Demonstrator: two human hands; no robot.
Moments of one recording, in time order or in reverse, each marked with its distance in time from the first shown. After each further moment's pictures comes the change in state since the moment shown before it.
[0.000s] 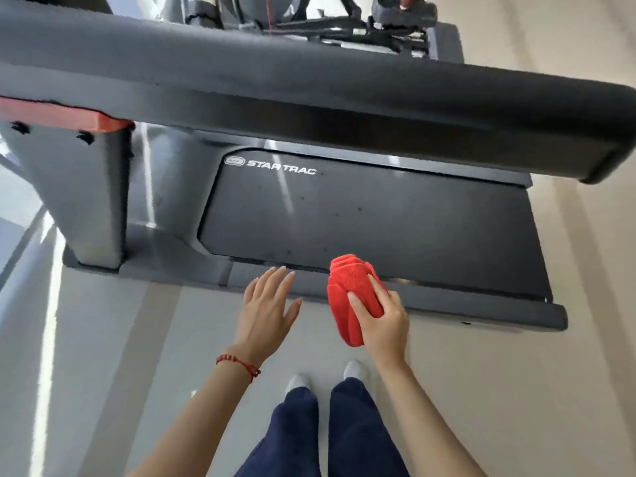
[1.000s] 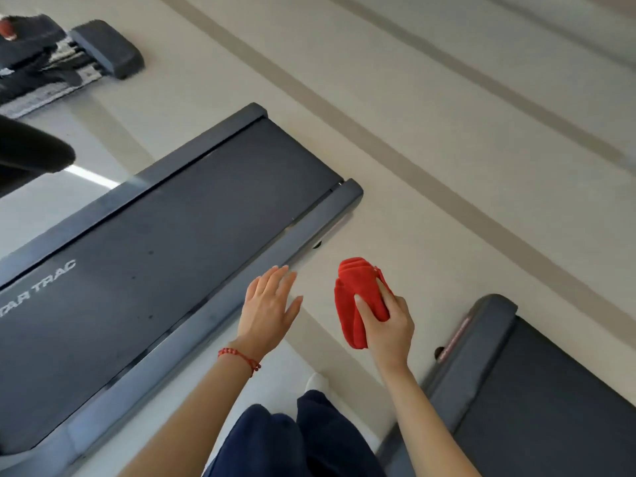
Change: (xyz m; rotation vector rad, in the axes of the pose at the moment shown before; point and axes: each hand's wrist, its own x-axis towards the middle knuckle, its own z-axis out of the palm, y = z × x) left_hand 0.008 0.359 0.142 0.036 -0.398 0.855; right_hand -0.106 0.207 -0.279 0.069 0.788 0.541
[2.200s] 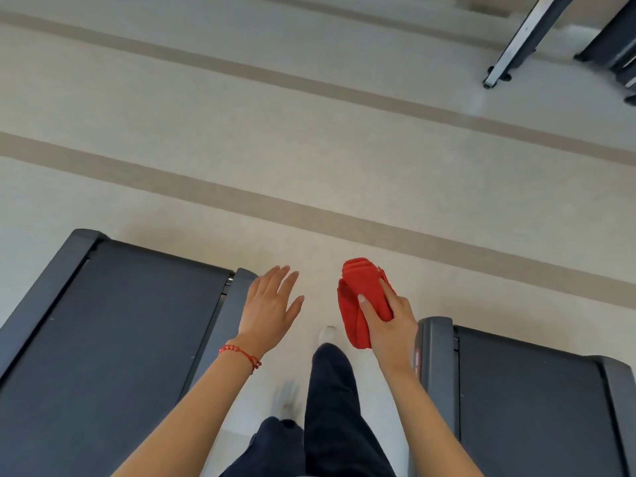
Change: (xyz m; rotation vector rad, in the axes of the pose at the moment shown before) left_hand 0.441 0.178 0.048 0.034 -0.223 0.492; right_hand 0.357 0.019 -0.102 0.086 0.437 0.334
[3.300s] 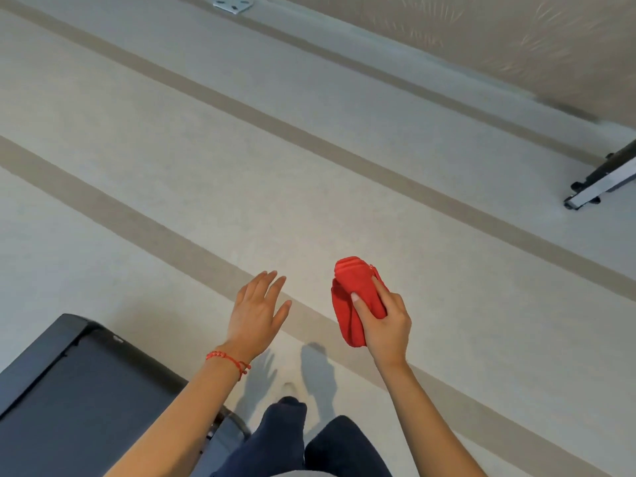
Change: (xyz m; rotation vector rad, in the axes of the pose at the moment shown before) left_hand 0.454 -0.179 -0.121 -0.035 0.111 -0.270; right_hand 0.464 -0.225 0.233 0.004 -0.219 -0.226
